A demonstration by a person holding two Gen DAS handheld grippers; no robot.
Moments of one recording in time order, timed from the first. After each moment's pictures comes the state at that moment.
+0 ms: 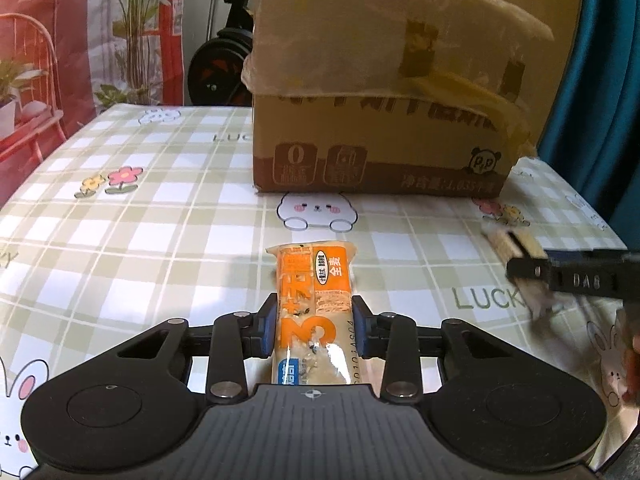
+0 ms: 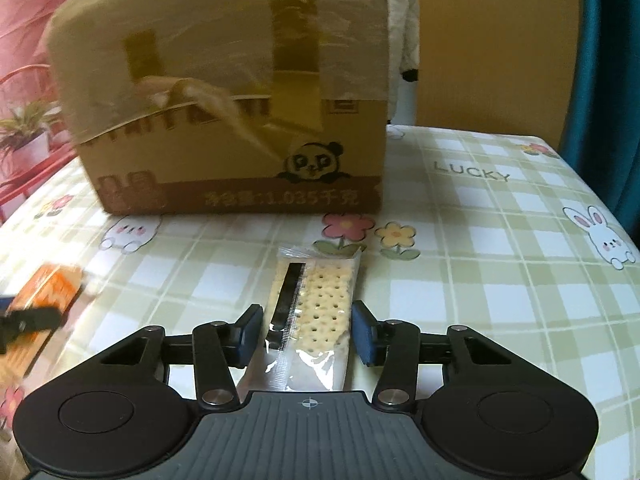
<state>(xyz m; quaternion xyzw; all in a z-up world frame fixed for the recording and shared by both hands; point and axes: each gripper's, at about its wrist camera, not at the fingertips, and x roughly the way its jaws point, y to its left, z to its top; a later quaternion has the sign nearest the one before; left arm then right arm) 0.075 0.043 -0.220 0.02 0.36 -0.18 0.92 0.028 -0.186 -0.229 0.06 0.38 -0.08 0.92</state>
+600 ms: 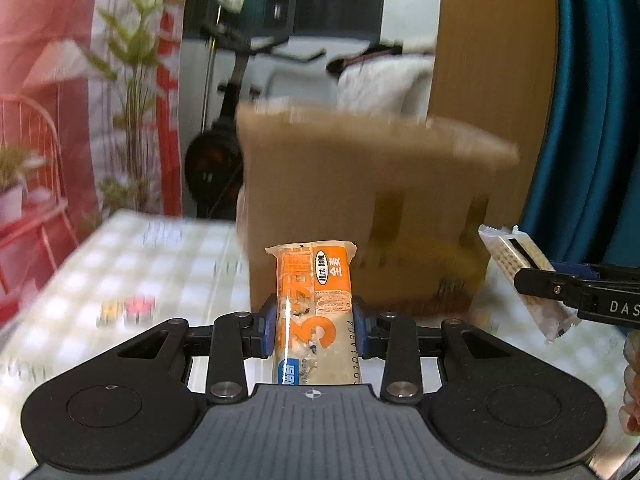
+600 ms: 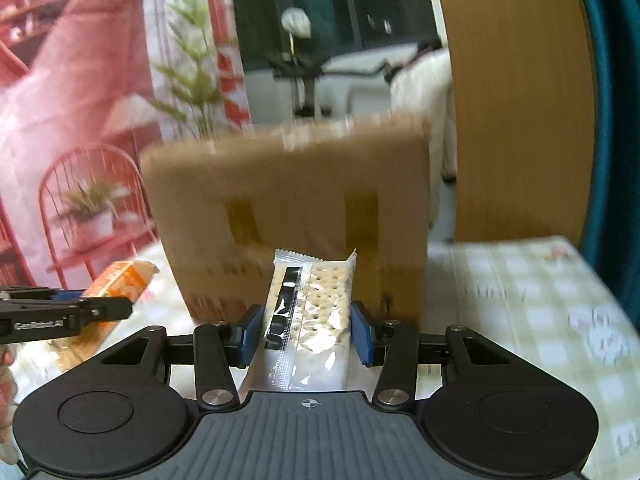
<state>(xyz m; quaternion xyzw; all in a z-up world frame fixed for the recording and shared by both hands) 0.077 0.038 -0.127 0.02 0.23 -0.20 0.95 0.004 -0.175 -0.118 0.07 0.22 -0.01 0.97</state>
